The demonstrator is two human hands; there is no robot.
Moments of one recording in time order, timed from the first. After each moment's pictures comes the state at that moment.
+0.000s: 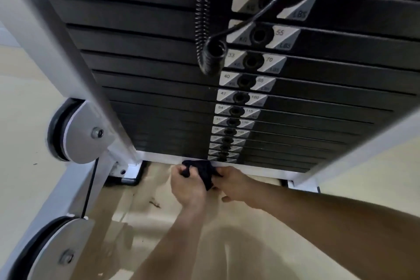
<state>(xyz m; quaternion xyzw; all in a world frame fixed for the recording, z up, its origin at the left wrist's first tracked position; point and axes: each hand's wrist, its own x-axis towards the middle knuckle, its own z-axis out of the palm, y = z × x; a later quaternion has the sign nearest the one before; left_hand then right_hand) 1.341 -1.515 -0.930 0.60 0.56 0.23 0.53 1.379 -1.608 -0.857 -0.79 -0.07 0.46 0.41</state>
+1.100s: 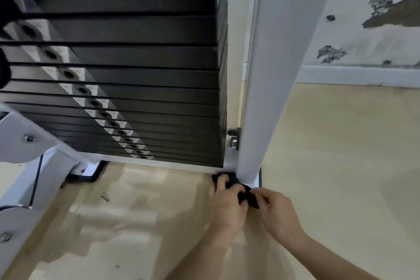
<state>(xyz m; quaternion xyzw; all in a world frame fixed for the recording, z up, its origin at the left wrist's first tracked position) 1.375 -1.751 -0.912 0.92 0.22 0.00 0.33 1.419 -1.873 -0.901 -0.90 -0.14 0.17 0.38</state>
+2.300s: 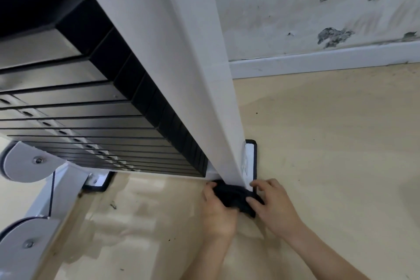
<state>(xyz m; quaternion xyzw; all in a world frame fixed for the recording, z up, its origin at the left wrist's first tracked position) 1.385 -1.774 -0.908 0.84 0.40 0.06 0.35 1.464 -1.894 -0.931 -0.87 -0.20 0.22 0.40</state>
